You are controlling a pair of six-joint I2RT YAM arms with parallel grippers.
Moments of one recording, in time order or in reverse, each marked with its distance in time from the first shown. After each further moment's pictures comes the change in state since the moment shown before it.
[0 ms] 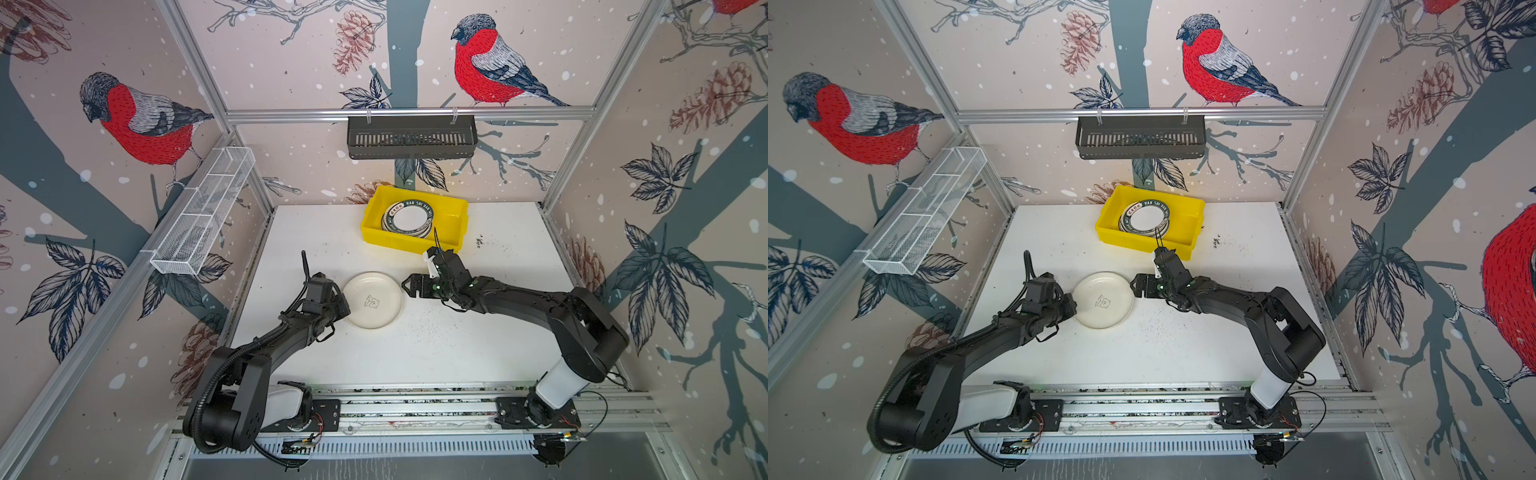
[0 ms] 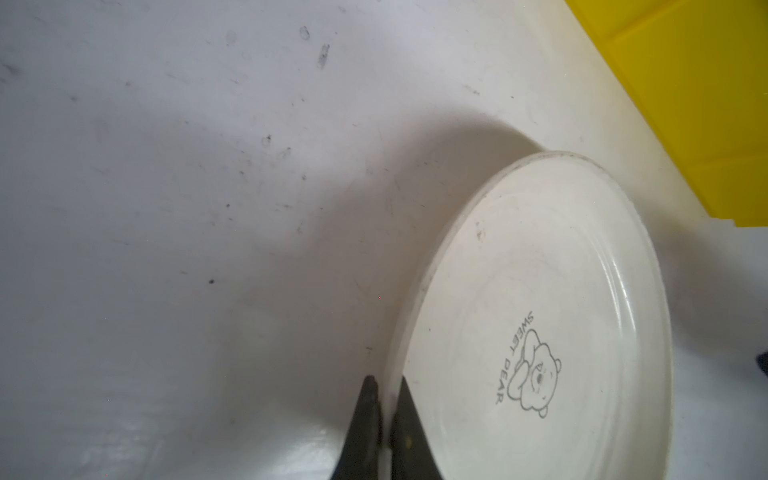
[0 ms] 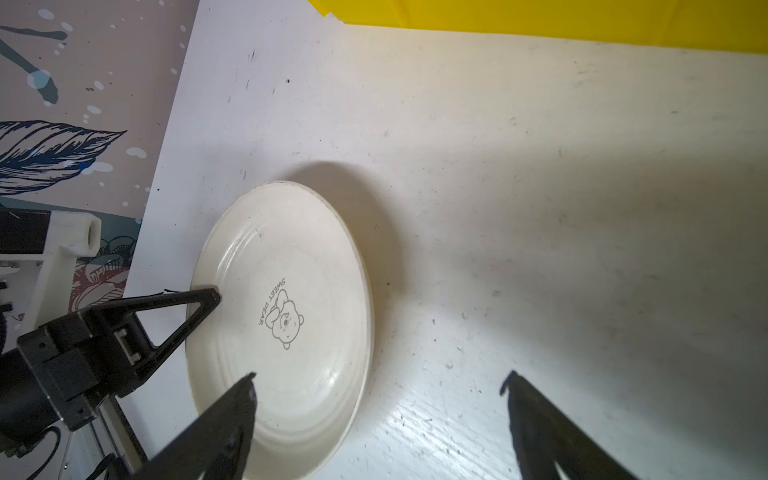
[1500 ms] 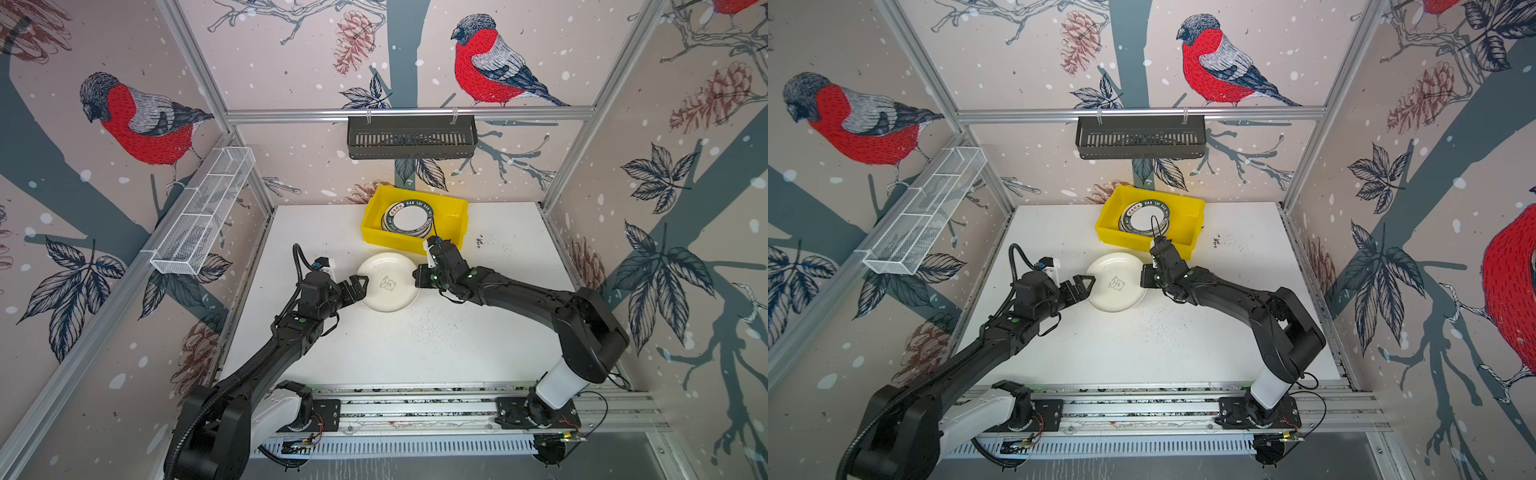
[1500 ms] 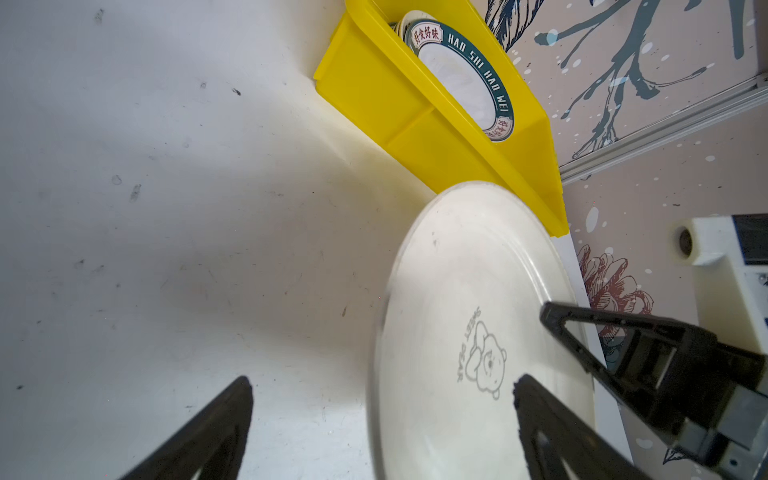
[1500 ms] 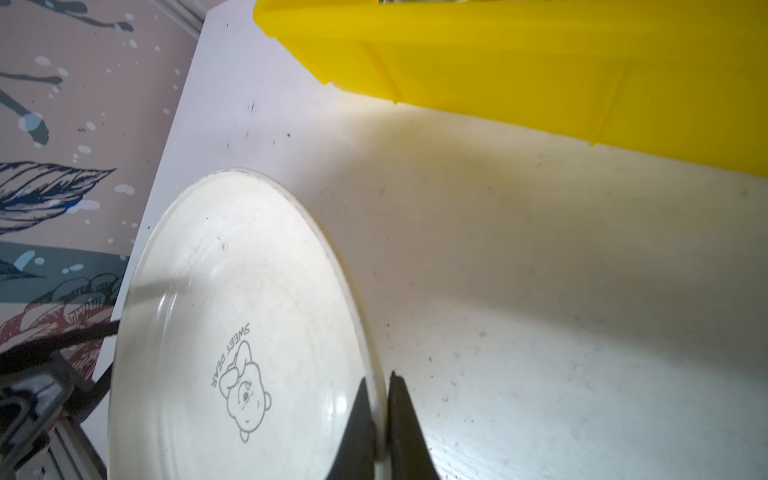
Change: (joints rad) left arm -0.061 -0.209 0.031 0.103 0.062 -0.056; right arm -0.011 -0.007 0.140 -0.118 0.126 -0.005
